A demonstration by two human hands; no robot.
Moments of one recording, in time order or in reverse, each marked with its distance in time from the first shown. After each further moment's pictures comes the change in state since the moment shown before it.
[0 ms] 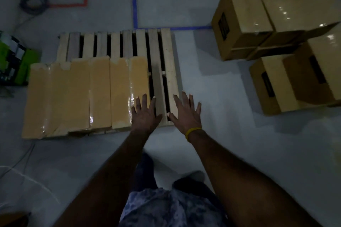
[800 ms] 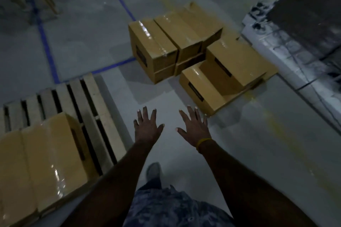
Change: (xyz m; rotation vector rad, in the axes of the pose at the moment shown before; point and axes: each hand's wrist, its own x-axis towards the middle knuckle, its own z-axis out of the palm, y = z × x) left_hand 0.045 0.396 0.018 0.026 0.007 0.349; right_hand -0.094 0.361 -0.156 -0.011 0.096 0.352
